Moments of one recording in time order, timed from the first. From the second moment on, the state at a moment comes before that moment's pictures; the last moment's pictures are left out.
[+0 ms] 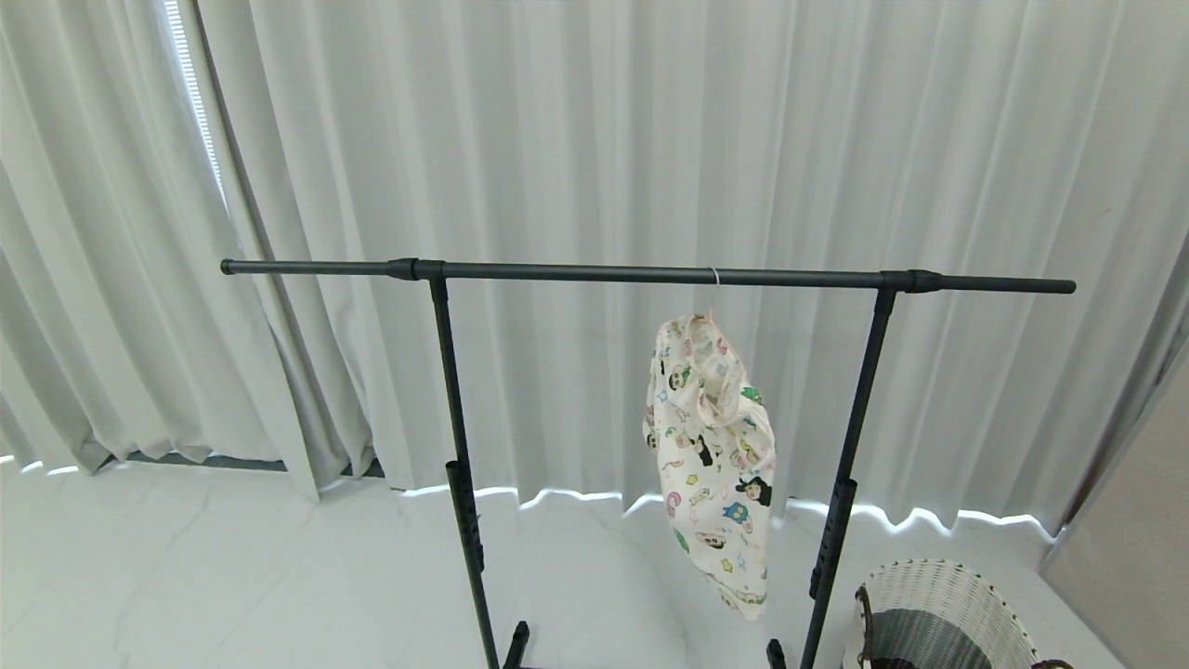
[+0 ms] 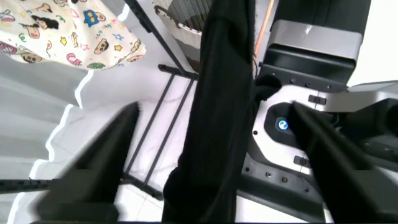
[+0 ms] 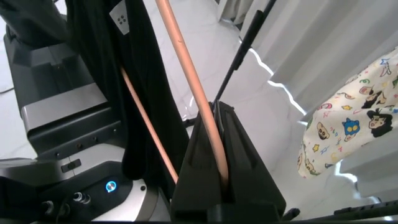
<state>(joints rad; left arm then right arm) -1.27 1.20 -0.50 -0.05 0.06 0.11 1.52 1.28 -0.24 -0.70 -0.39 0.09</state>
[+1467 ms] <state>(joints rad) -1.15 1.20 -0.48 -0.15 0.48 0.12 1.47 1.32 -0.21 -0.70 -0.46 0.08</state>
